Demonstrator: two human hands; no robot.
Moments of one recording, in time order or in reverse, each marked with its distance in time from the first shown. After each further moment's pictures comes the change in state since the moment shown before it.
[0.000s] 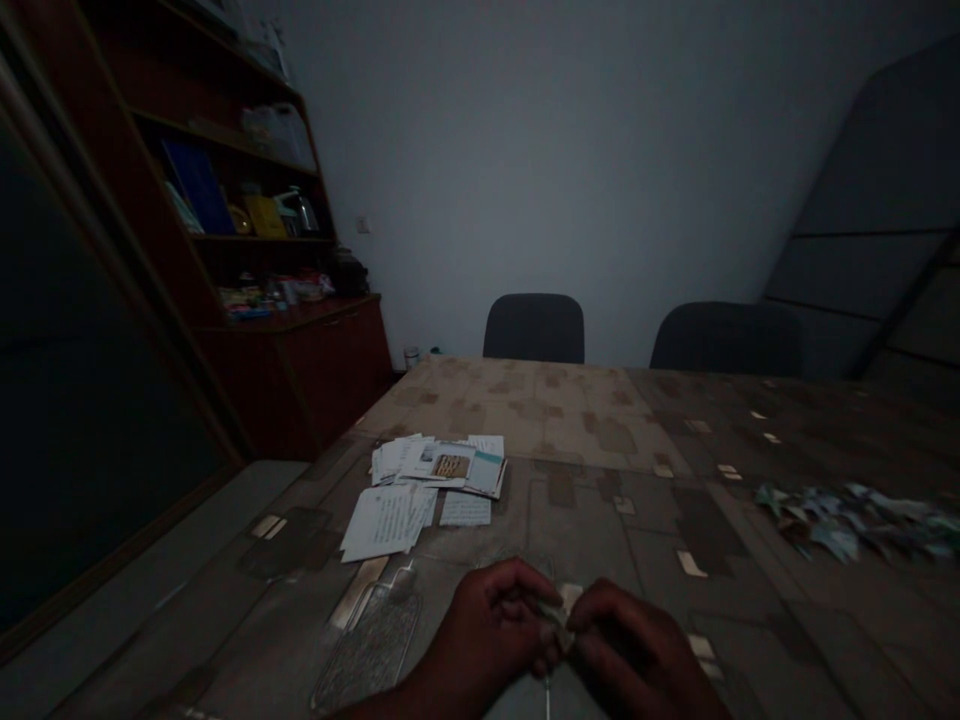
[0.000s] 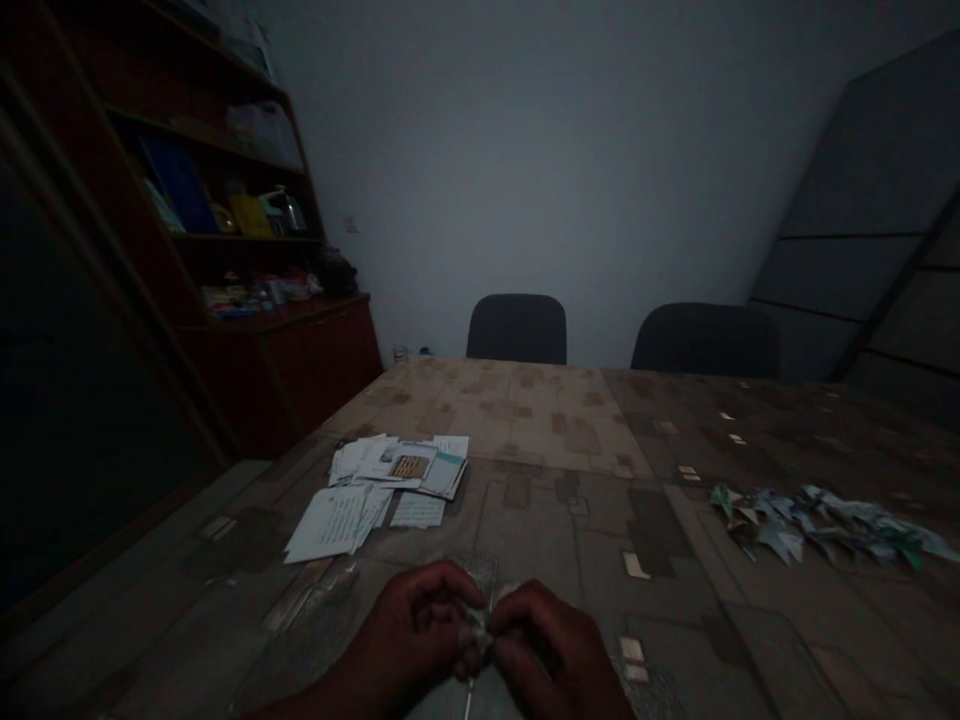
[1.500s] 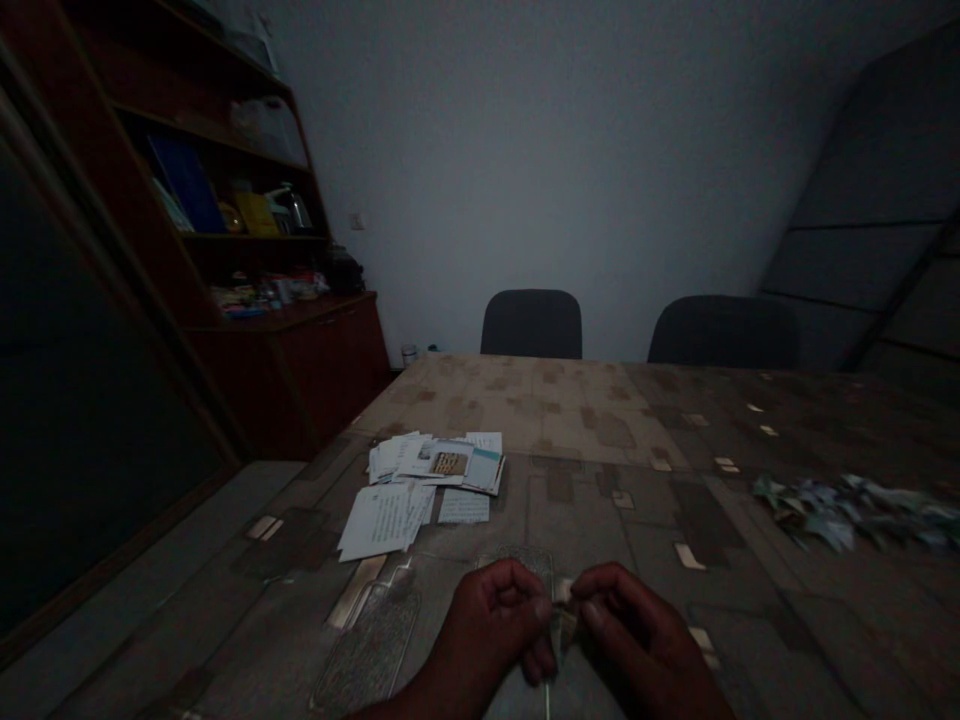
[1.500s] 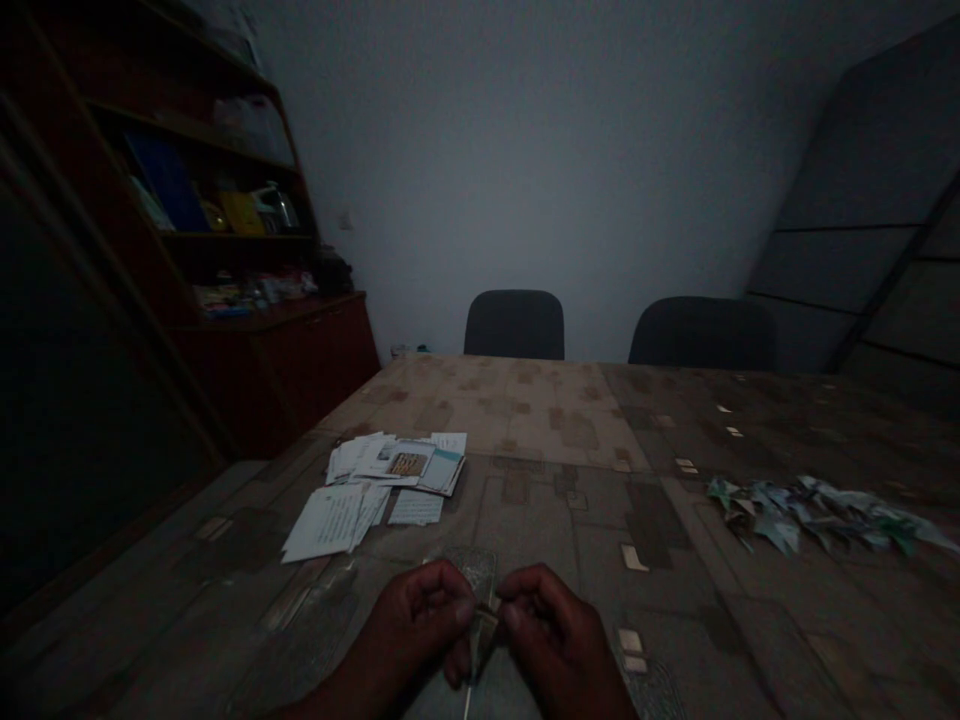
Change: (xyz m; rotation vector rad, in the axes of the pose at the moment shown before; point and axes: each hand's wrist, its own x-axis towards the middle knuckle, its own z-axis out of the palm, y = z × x) left_hand 0.000 -0.007 -0.001 -0.064 0.004 -0.026; right_hand -0.001 -0.001 0.013 0.275 0.203 0.316
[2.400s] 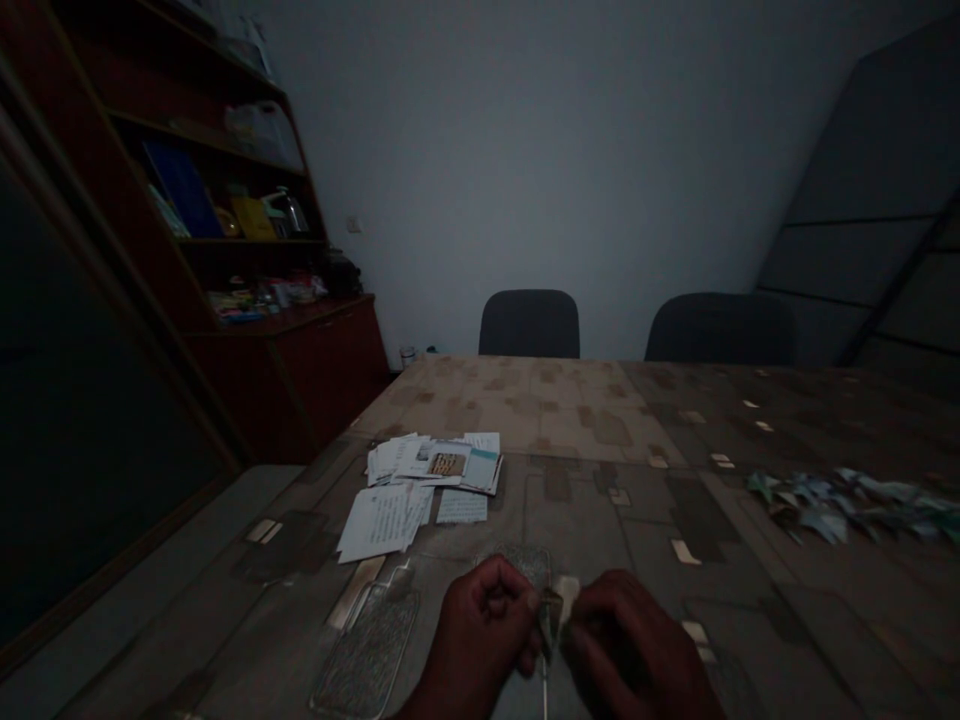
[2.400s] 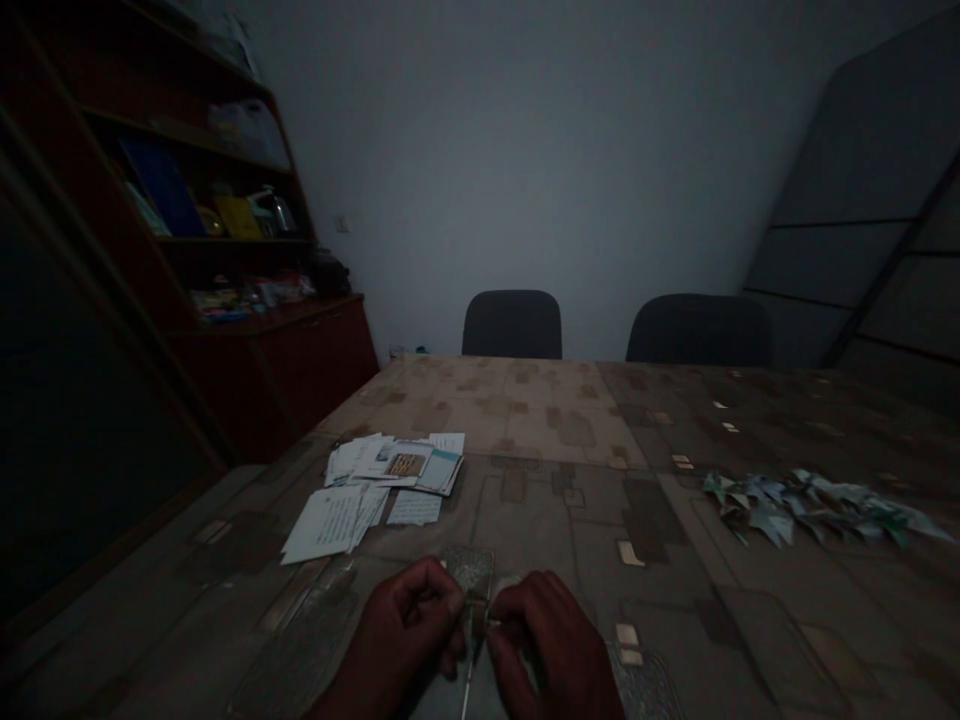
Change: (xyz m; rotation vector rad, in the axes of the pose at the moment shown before) left_hand -0.010 0.015 0.011 0.164 0.209 0.020; right_hand -0.007 -0.008 0.000 -0.531 0.027 -0.467
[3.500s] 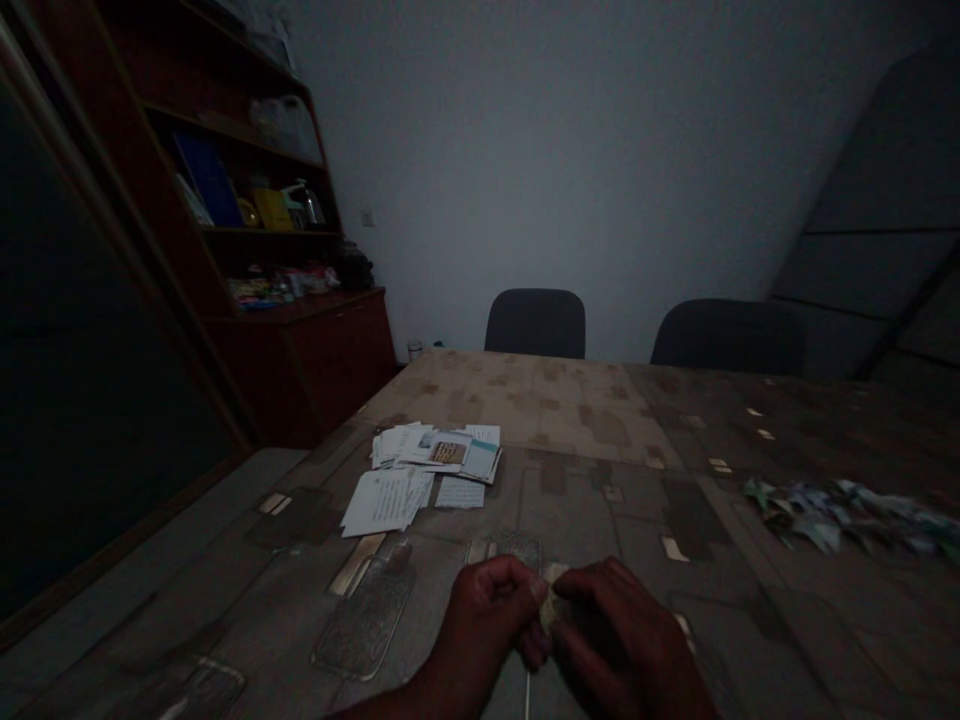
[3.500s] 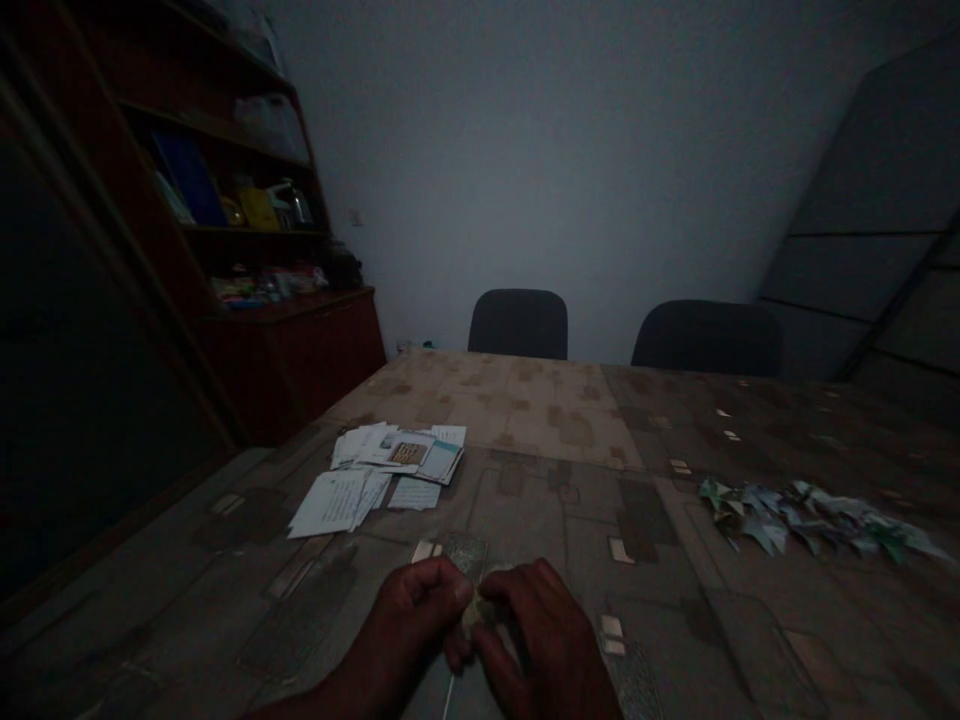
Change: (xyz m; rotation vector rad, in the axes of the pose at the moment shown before) left_hand -0.001 -0.018 0.011 -0.161 -0.077 -0.009; right_hand 0.002 0.005 -0.011 -0.119 -0.079 -0.204
